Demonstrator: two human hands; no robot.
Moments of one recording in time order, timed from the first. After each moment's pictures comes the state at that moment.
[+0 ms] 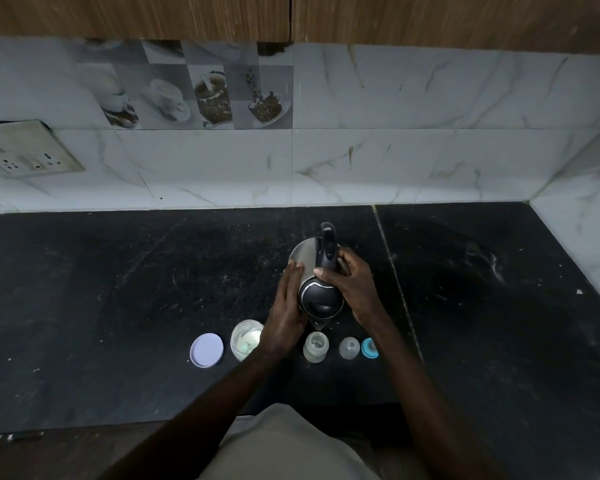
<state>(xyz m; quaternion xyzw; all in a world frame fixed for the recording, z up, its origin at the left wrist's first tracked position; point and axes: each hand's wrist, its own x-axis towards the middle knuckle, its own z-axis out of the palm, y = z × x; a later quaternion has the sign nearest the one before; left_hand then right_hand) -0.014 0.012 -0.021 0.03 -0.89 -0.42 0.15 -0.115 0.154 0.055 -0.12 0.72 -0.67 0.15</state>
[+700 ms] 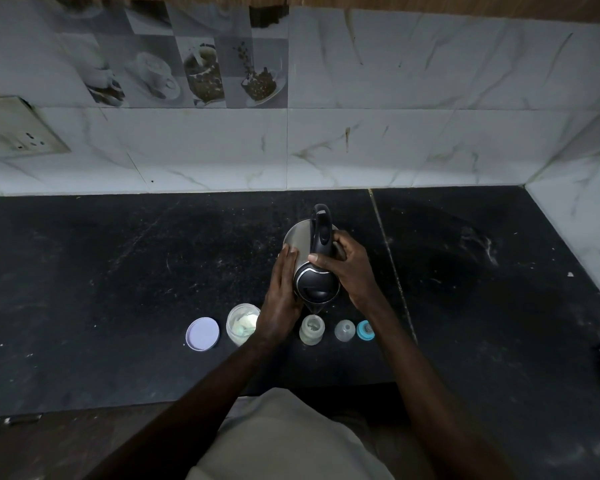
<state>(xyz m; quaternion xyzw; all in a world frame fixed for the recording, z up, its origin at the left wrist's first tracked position) -0.008 0.015 -0.020 0.04 -0.89 -0.42 0.16 -0.110 0.155 0.061 -0.13 0.72 -0.66 0.14</state>
